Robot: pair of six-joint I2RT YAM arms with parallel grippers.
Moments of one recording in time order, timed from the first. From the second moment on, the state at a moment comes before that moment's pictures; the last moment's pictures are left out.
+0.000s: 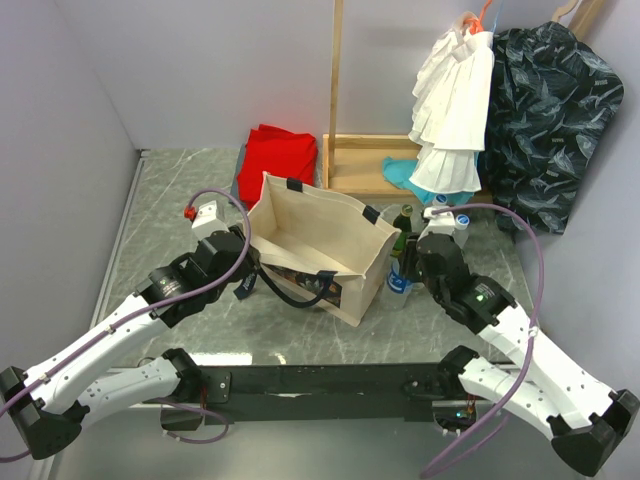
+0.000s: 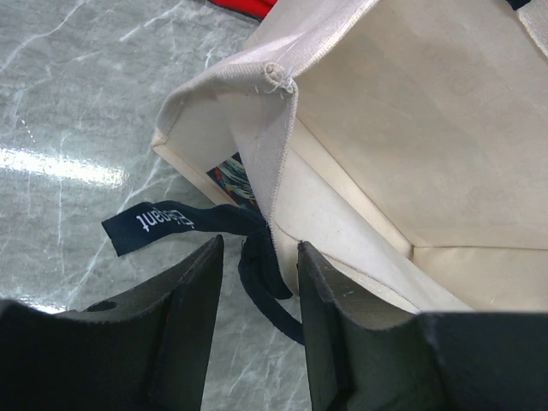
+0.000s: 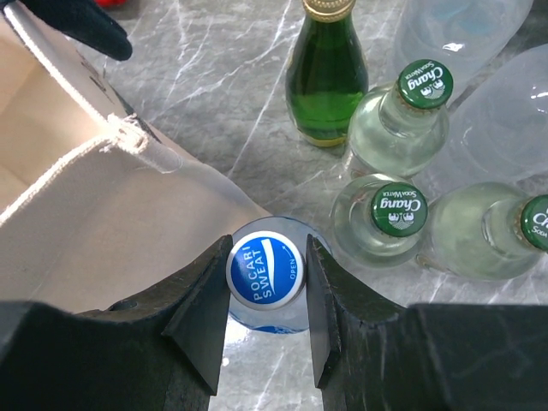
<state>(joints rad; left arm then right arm) -0.79 0.89 0.90 -0.66 -0.52 -0.90 0.64 0.78 0.79 -0.60 0.42 0.41</state>
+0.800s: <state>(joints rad) -0.79 0.88 0.90 -0.66 -0.52 -0.90 0.66 0.73 0.82 -0.65 0.37 0.46</state>
